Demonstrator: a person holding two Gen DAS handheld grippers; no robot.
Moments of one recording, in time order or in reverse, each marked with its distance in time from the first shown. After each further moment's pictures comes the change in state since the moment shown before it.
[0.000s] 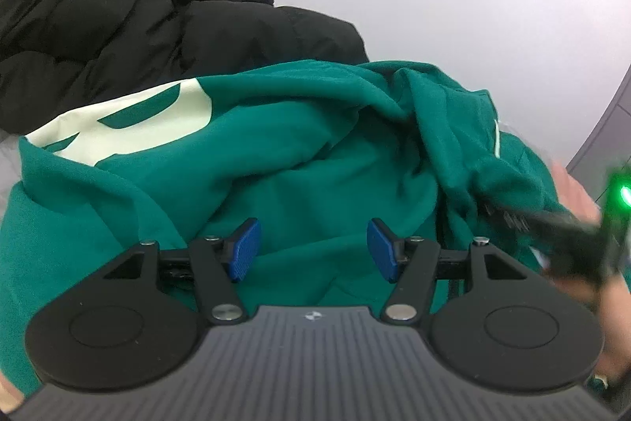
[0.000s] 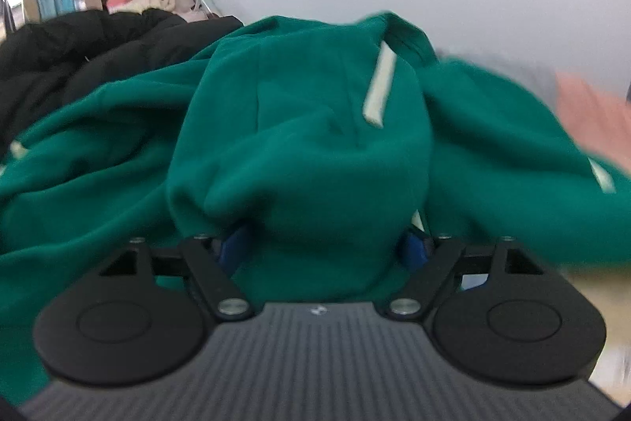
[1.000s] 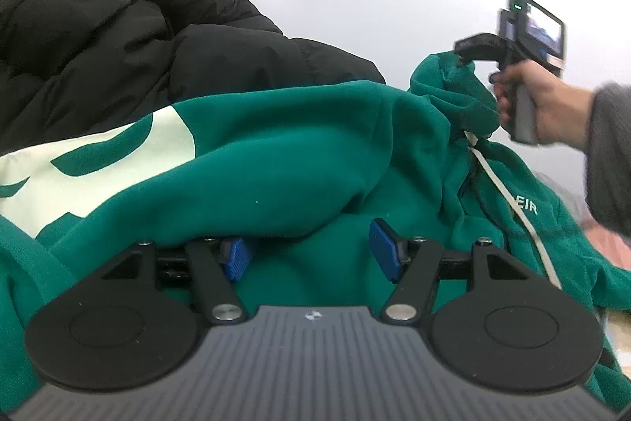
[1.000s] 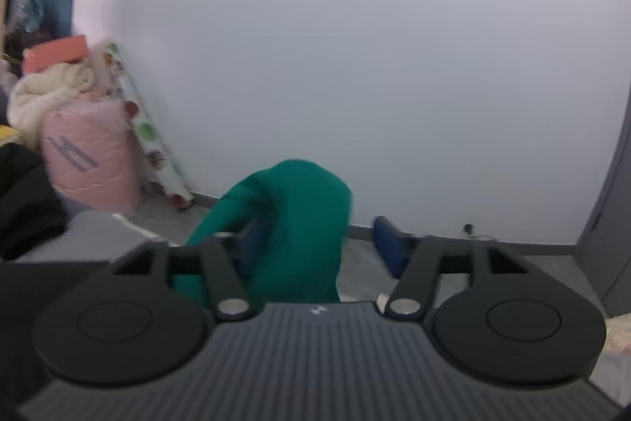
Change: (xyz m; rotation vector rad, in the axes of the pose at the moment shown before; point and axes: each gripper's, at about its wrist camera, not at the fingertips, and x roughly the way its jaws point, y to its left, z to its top) left arm 0.085 0.024 0.011 -0.013 -0.167 0.007; right arm 0.202 -0.012 0.234 0.046 -0.236 -0.171
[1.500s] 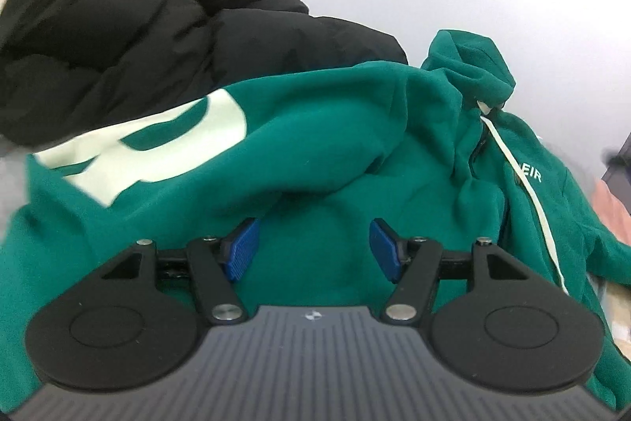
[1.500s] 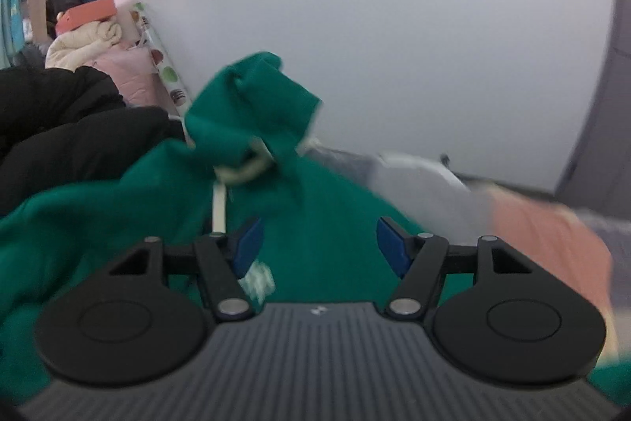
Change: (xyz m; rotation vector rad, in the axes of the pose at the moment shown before) left arm -0.055 0.000 0.003 0.015 0.115 0.096; right arm -0.243 -0.121 -0.094 0.019 0.200 0.015
